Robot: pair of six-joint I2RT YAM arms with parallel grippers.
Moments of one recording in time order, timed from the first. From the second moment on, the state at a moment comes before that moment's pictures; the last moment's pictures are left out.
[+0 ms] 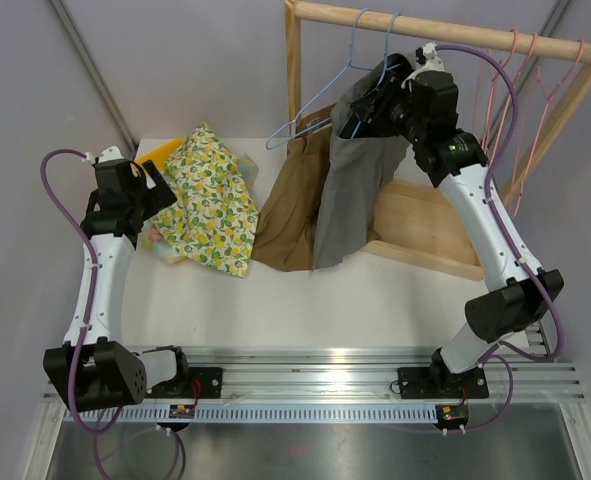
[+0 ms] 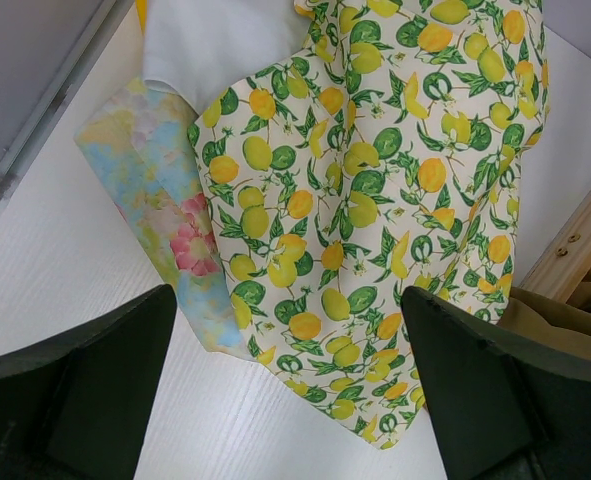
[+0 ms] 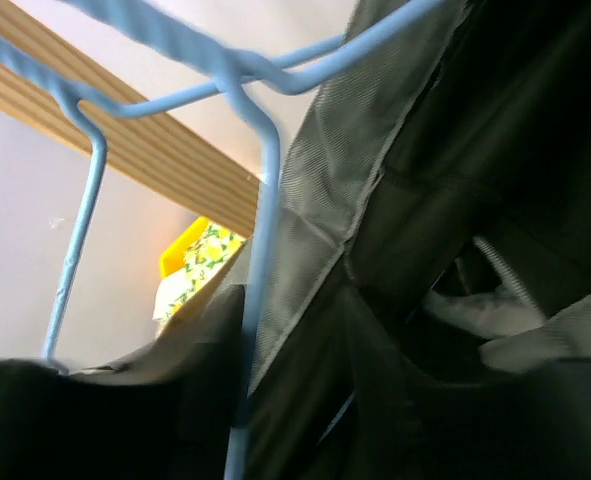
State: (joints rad) left arm 0.13 1.21 1.18 -0.58 -0.11 -0.38; right arm 0.34 1.63 1.86 -0.43 -0.07 0.64
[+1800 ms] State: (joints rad) left arm -1.35 1.33 1.32 -0.18 -0.38 -0.24; right arm 0.34 1.10 1.71 -0.72 -0.05 0.71
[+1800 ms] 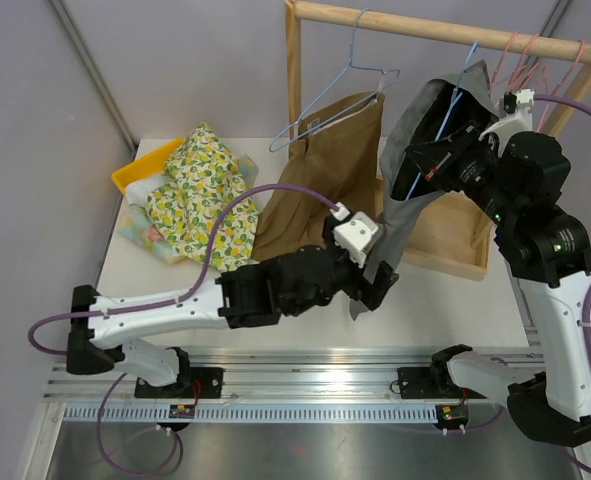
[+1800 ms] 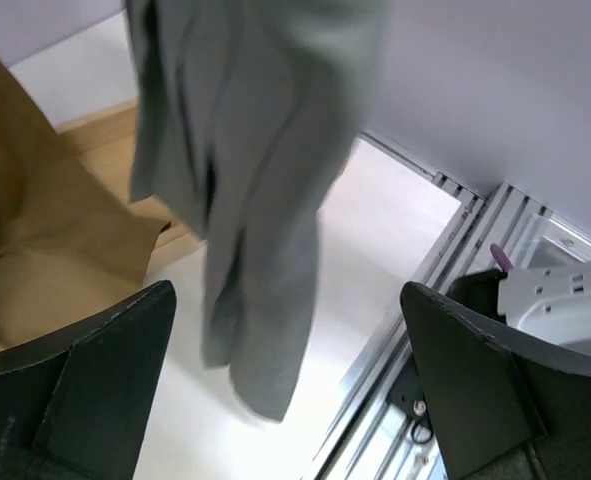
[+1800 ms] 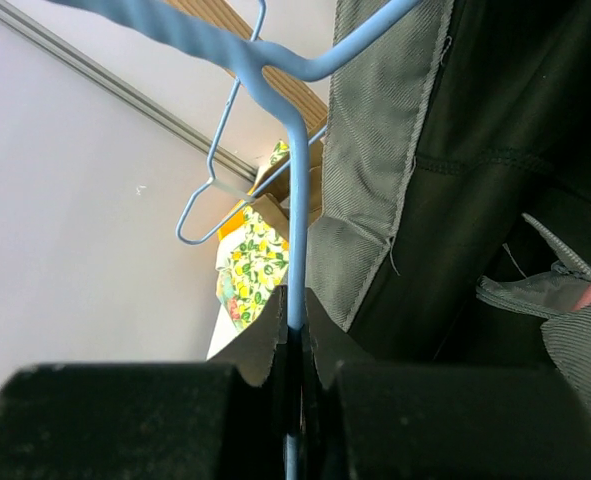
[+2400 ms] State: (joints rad) left arm -1.41 1.46 1.42 -0.05 -0.69 -0.13; right arm 0.34 1.05 1.73 -0.75 -0.06 0.73
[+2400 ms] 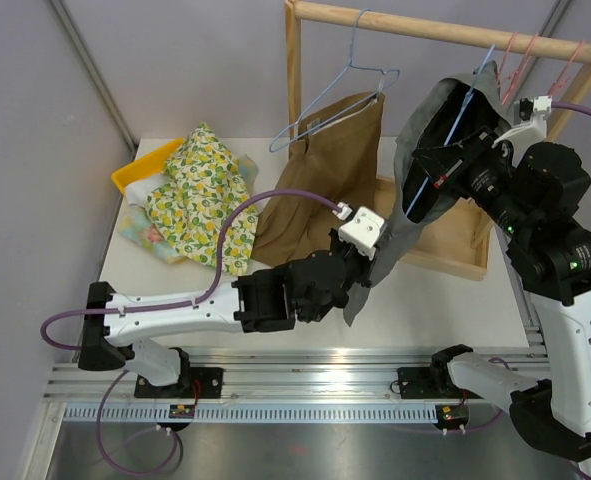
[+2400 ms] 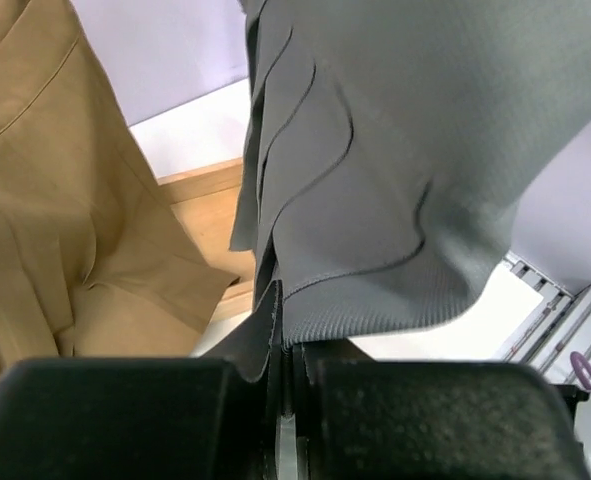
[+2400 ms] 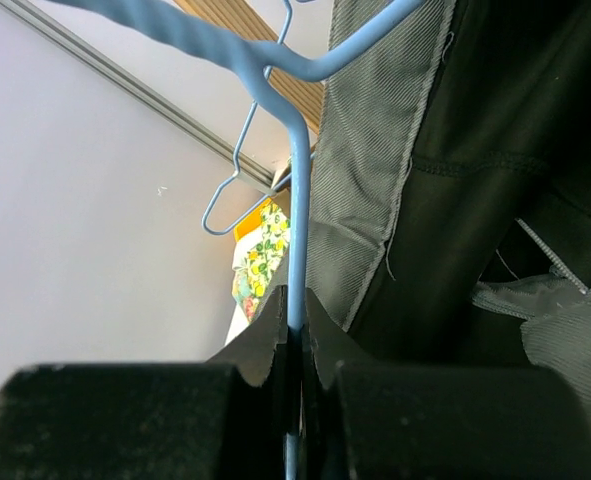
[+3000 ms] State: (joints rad) left arm -1.73 1.30 1.04 0.04 -1.14 -0.15; right arm 0.36 1.13 1.87 -0.86 -0.04 0.72
